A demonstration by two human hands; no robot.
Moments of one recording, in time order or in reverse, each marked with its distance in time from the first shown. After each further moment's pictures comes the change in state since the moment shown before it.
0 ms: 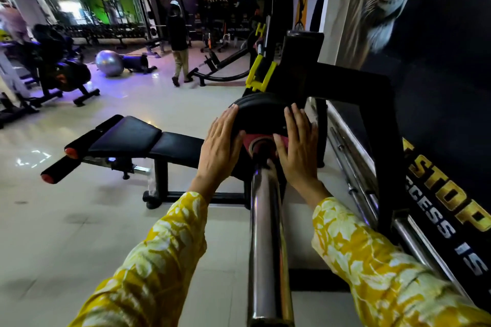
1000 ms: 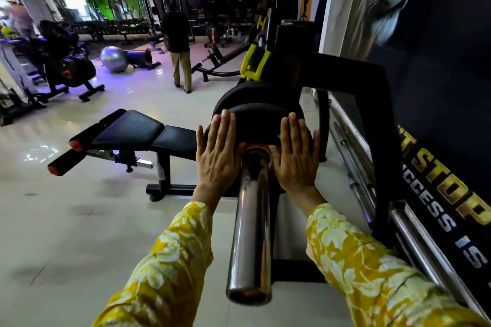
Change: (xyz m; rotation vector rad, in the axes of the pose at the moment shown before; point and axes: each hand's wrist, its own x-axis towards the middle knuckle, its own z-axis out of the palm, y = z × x) left_hand -0.043 0.021 0.014 0.492 0.261 0.150; right_hand -0.043 0.010 -0.008 -0.305 0.264 -0.200
